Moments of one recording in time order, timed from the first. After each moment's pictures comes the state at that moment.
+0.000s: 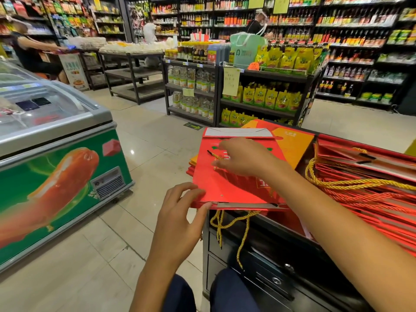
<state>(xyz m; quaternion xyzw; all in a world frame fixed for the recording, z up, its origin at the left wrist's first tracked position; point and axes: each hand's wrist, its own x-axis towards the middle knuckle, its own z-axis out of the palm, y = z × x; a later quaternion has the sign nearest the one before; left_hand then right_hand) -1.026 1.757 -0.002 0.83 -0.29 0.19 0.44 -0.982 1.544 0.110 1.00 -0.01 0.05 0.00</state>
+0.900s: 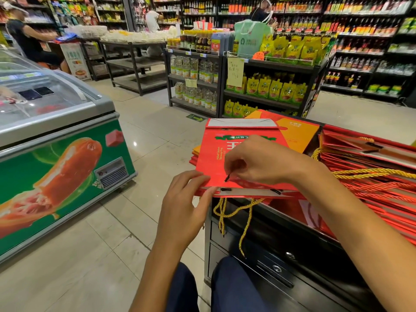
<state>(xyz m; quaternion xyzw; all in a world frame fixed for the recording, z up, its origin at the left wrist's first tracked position) -1.025 1.750 -0.001 0.83 -0.28 0.23 0.43 -1.040 1.543 0.125 0.98 0.20 0.02 -0.09</state>
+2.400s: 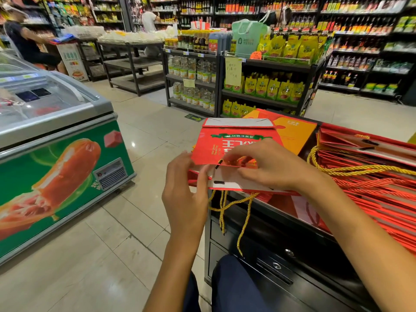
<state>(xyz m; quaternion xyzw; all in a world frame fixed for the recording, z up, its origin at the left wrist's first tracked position) -1.032 1.722 0.017 0.72 -0.20 0.36 0.56 -1.065 1.536 0.121 0.97 0.15 0.07 -0.15</state>
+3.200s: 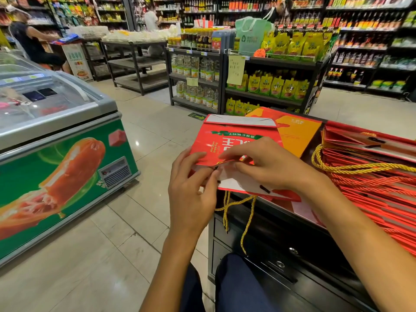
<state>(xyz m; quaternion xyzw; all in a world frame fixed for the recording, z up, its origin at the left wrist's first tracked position) -1.025 1.732 0.020 0.77 -0.27 0.31 0.49 -1.056 1.544 0.111 0.96 0.19 0.12 -0.15</state>
